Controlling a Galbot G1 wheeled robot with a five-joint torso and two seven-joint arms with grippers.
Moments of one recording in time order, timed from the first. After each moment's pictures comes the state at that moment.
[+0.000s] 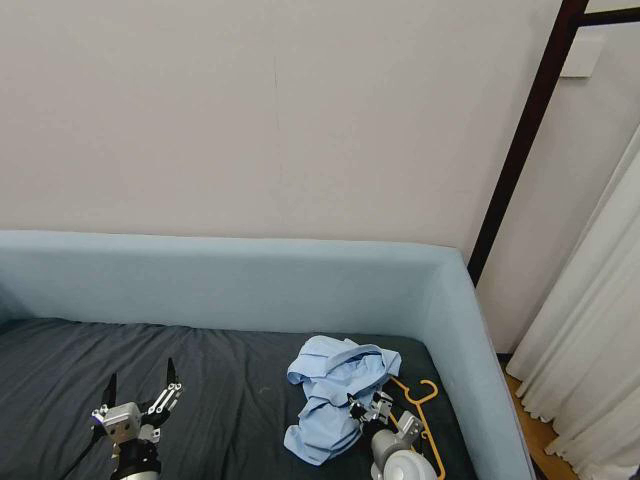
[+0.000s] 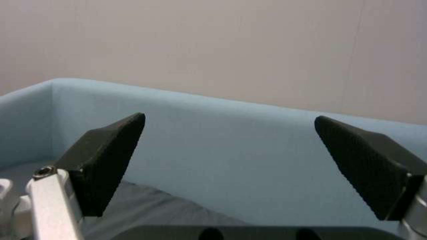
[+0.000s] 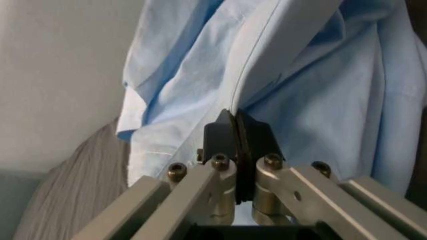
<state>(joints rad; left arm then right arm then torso) 1.58 -1.44 -0.64 -1.99 -0.17 -0.33 -0.29 -1.03 1.32 0.04 1.43 1.11 -0.06 0.23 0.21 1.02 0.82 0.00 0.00</state>
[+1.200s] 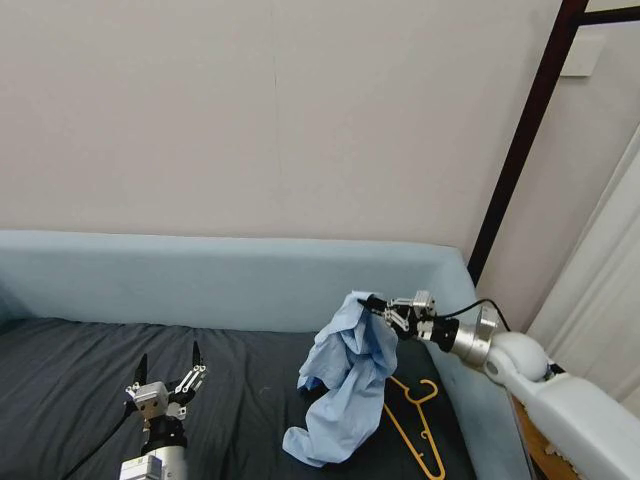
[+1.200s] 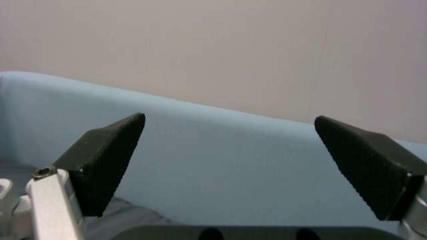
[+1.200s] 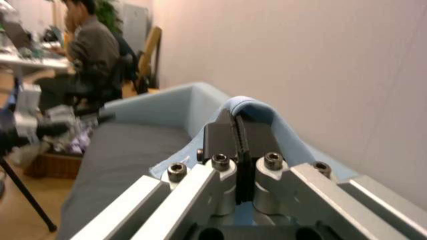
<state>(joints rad) 1.45 -1.43 -0.55 -1.92 -0.20 -0.33 -0.28 -0.47 0.79 -0.11 1.51 0.91 0.17 -0.82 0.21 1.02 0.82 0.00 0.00</state>
